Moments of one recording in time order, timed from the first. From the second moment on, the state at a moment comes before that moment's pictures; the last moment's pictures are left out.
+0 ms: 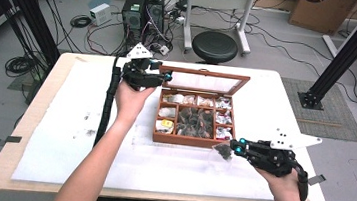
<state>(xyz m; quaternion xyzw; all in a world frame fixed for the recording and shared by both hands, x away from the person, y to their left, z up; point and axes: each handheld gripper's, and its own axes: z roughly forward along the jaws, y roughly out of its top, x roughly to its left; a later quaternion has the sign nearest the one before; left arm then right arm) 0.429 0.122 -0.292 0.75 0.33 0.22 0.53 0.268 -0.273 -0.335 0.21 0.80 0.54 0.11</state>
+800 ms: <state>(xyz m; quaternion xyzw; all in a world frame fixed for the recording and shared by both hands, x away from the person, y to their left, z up) 0.428 0.121 -0.292 0.75 0.32 0.22 0.53 0.268 -0.269 -0.368 0.23 0.82 0.52 0.09</state>
